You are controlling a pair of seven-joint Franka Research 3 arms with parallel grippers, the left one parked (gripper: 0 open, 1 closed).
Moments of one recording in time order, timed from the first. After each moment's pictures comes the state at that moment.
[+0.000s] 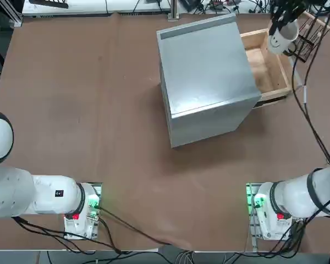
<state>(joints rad) 0.20 0.03 -0.07 -1.55 0.08 1.40 0.34</state>
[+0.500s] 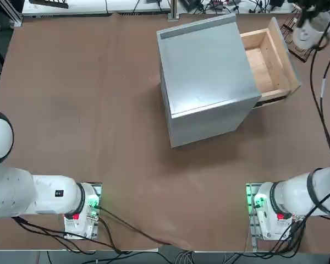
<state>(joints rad) 0.10 0.02 -0.15 -1.50 -0.02 1.29 0.12</state>
